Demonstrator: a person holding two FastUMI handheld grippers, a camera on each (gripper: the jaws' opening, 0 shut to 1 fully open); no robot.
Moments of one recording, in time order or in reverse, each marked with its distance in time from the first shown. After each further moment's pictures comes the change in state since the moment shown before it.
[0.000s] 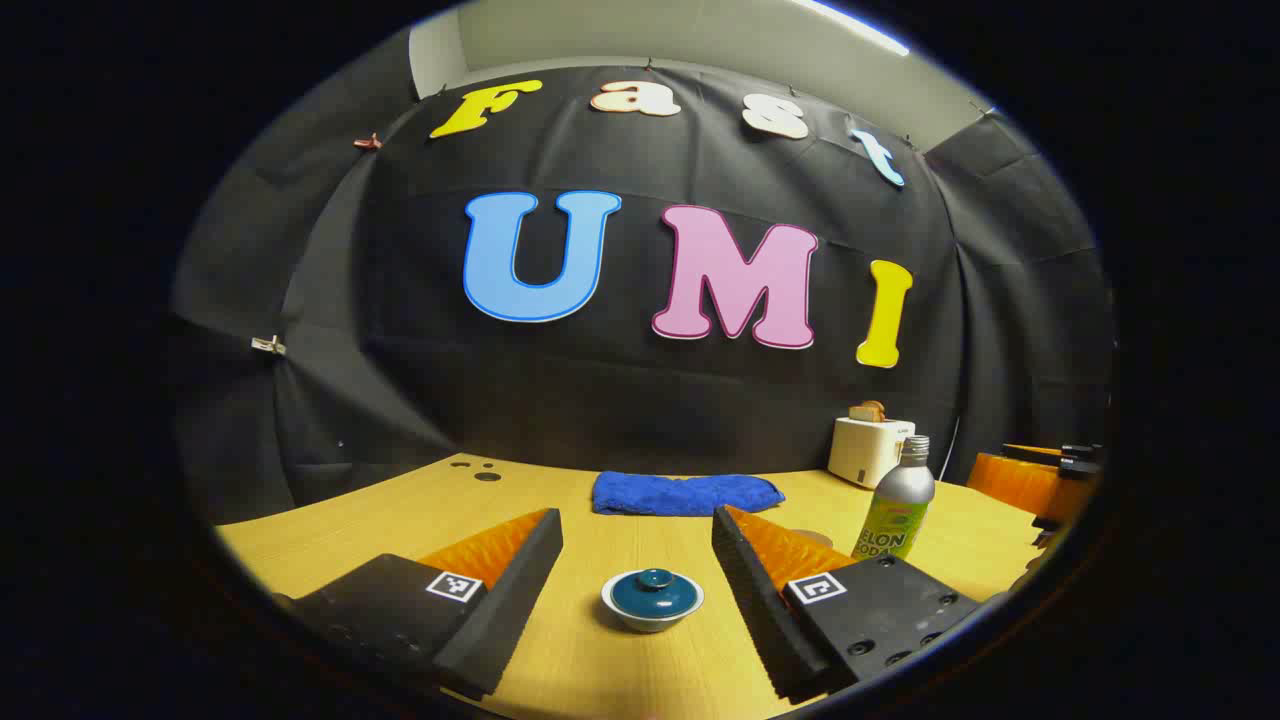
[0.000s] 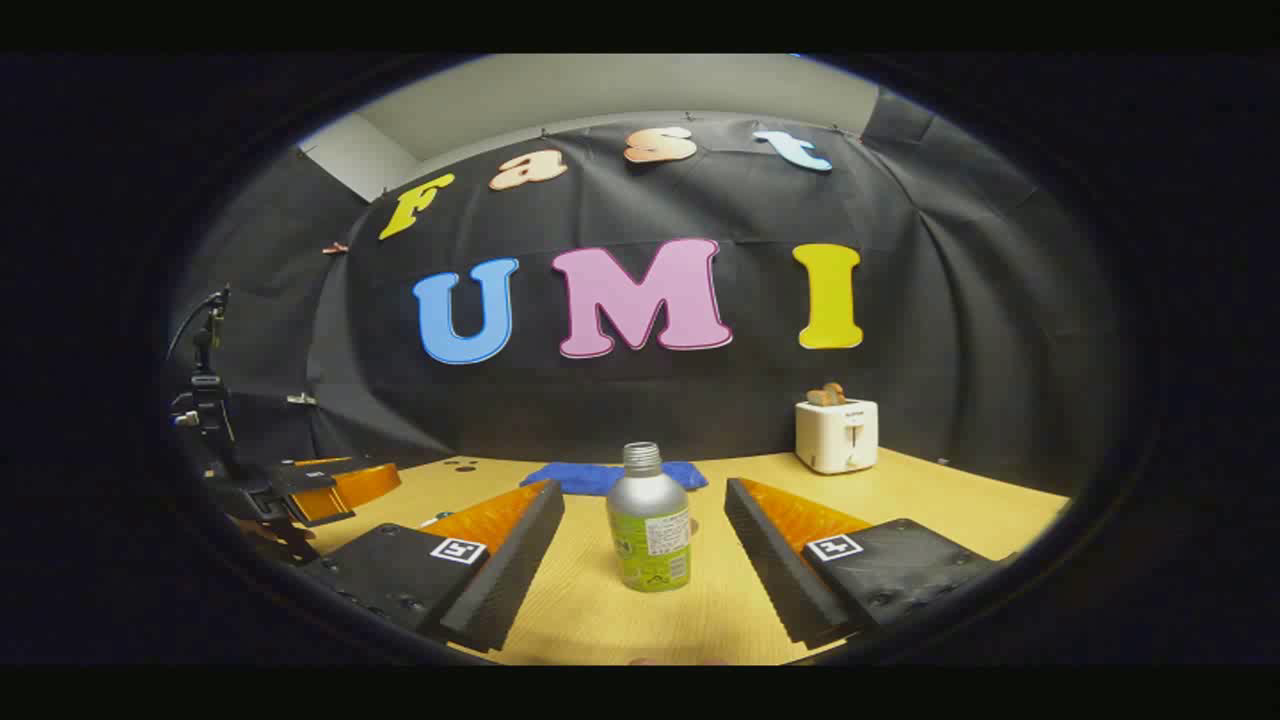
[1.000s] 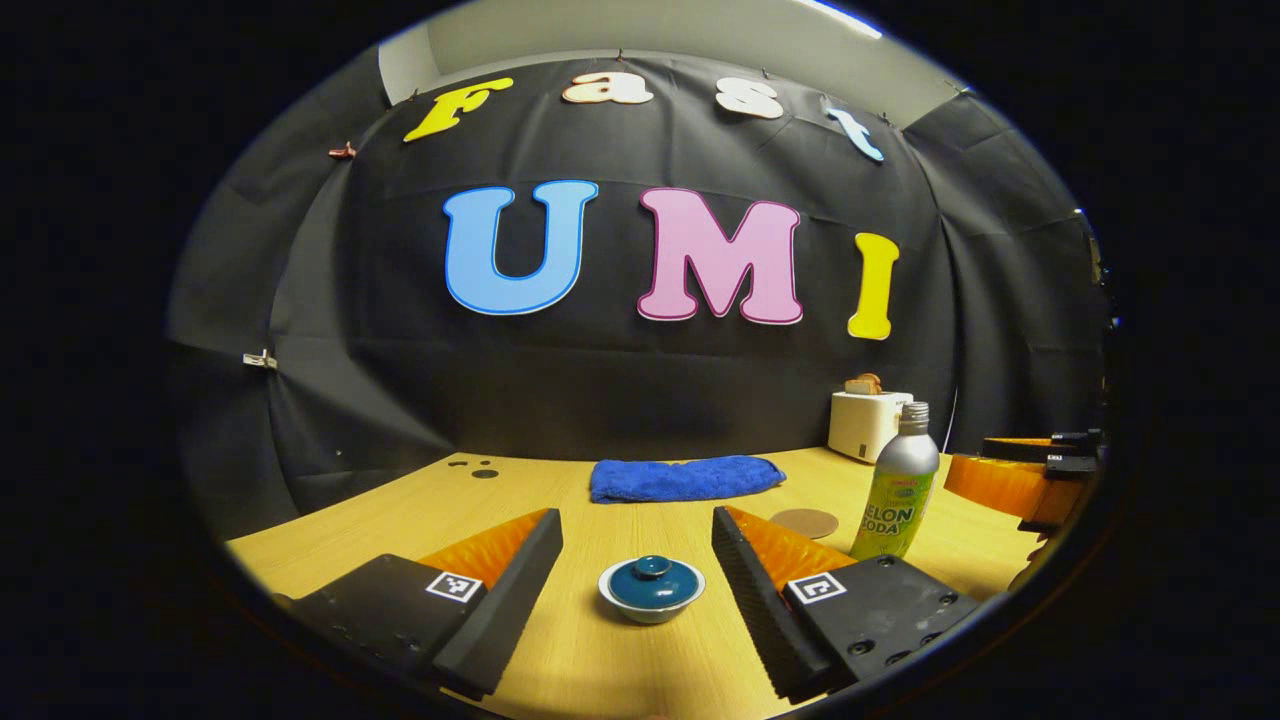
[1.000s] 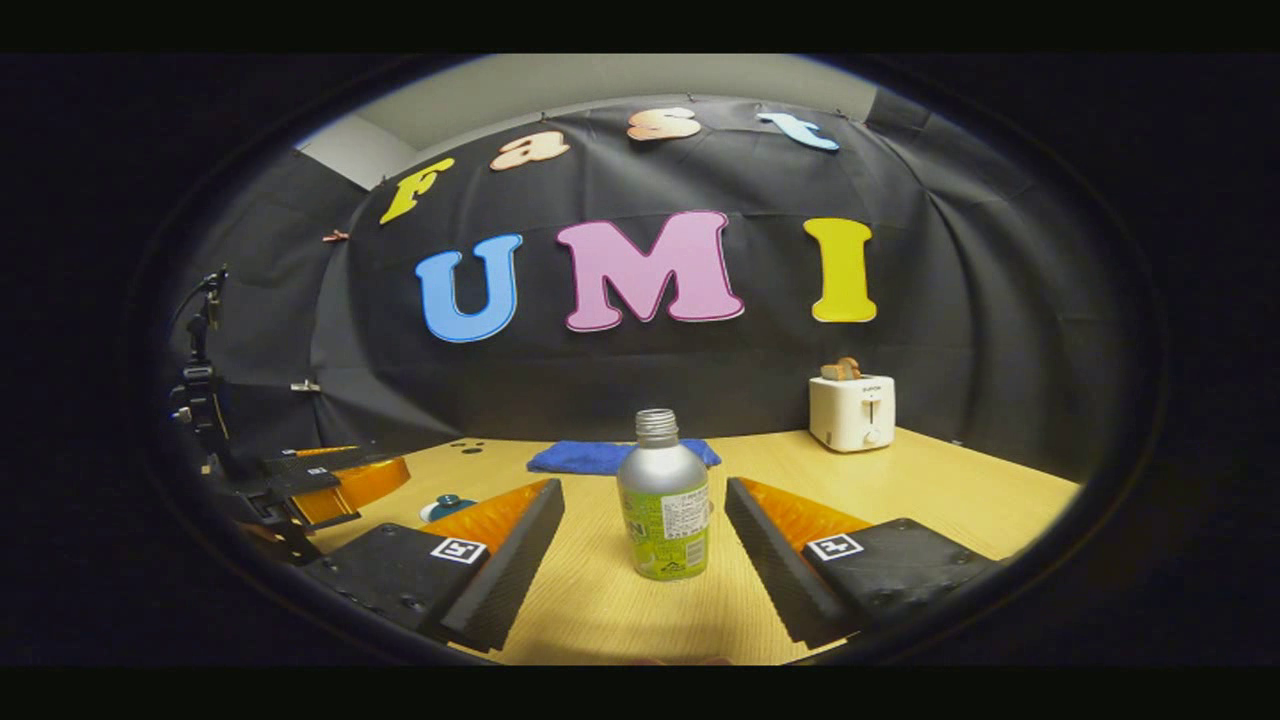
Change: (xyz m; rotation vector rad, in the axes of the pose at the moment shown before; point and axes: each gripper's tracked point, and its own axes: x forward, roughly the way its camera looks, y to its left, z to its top) left arm 0.004 -0.004 -0.017 0.061 0.043 -0.003; right arm 0.010 0.004 -0.027 -0.007 0.069 0.008
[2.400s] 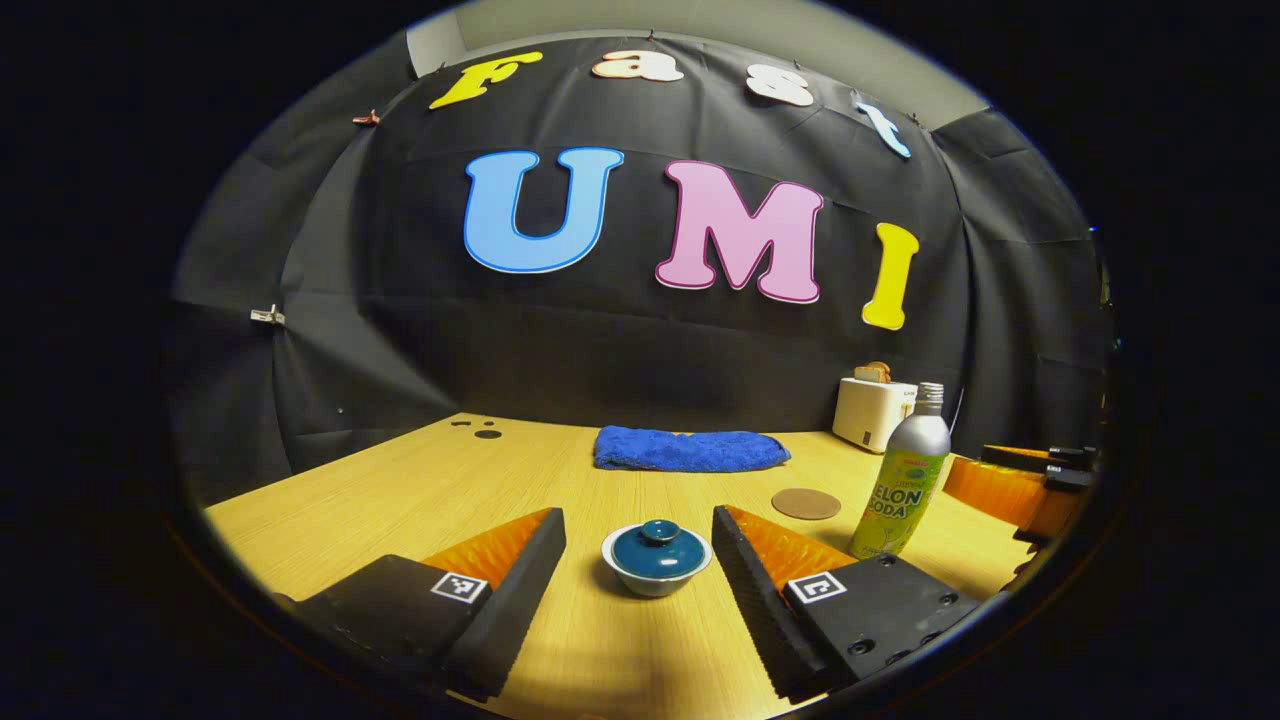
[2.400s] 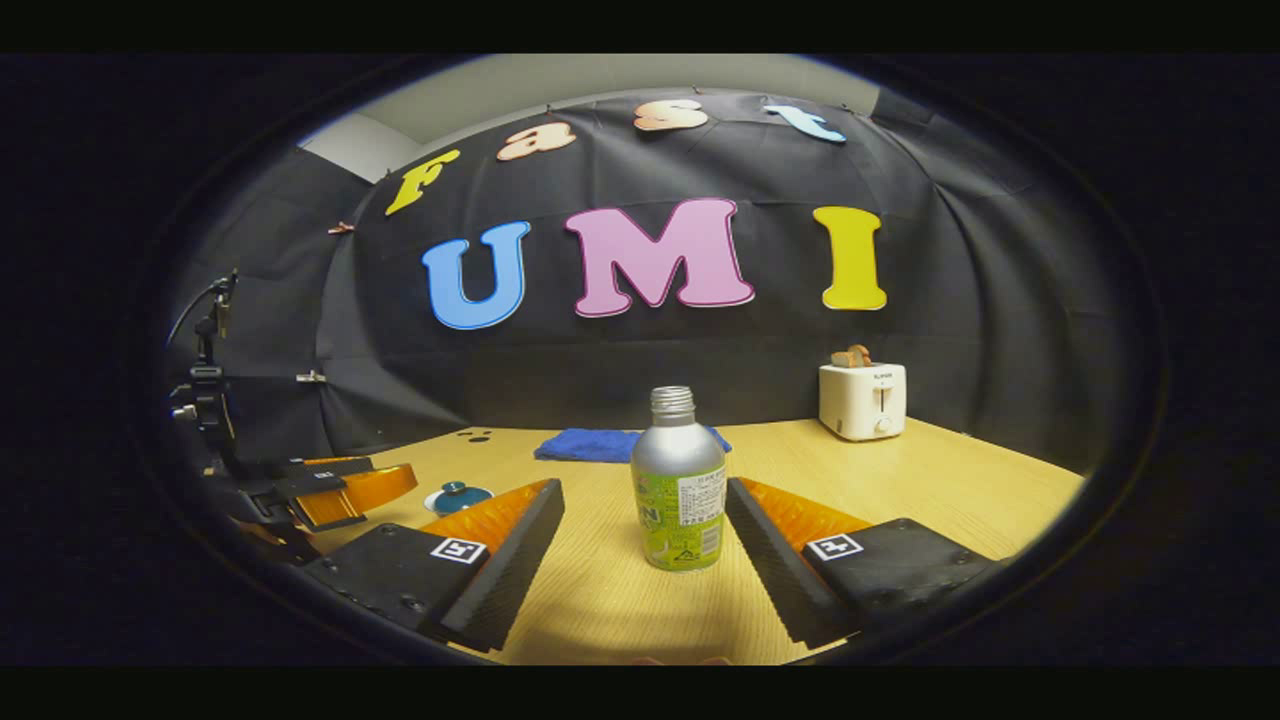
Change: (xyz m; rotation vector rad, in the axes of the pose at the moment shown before) left arm -0.007 0.003 -0.026 -0.072 0.068 0.014; right arm 0.003 0.008 -0.021 0.001 0.045 0.027
